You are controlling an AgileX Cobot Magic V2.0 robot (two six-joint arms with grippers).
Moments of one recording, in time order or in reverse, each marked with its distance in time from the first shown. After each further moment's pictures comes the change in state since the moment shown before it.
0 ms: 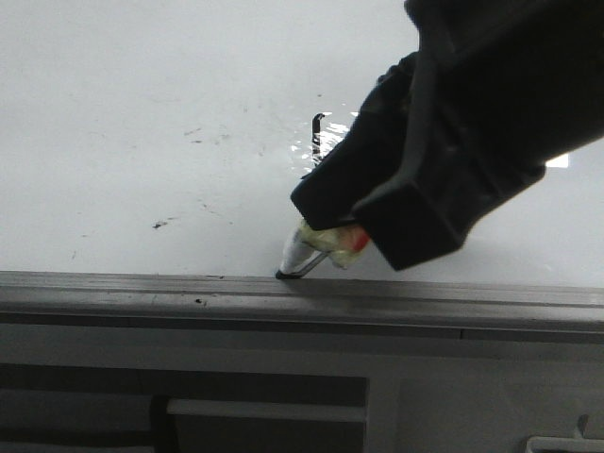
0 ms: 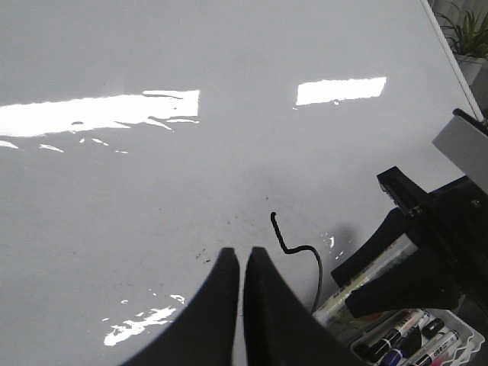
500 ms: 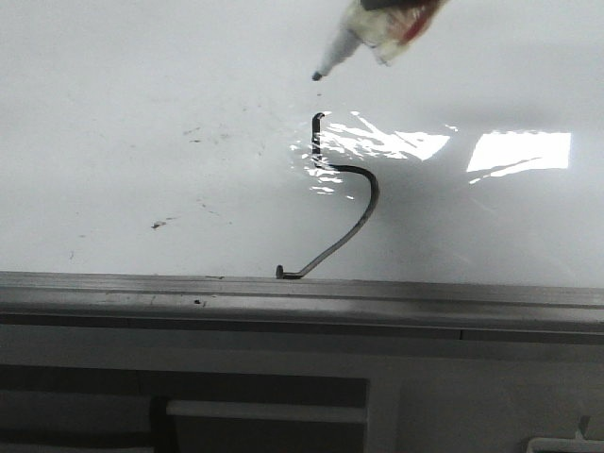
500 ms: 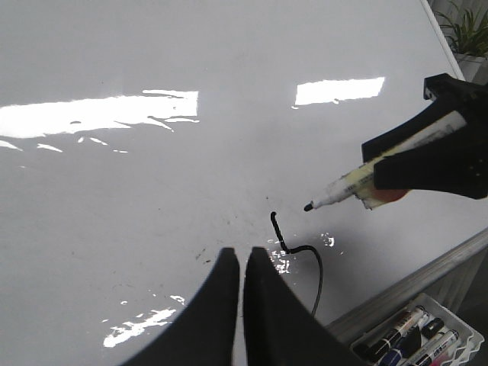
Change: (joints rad) left arm 0.000 0.000 0.000 0.000 0.002 0.000; right arm -0.092 -0.205 -0.057 0.007 0.000 -0.008
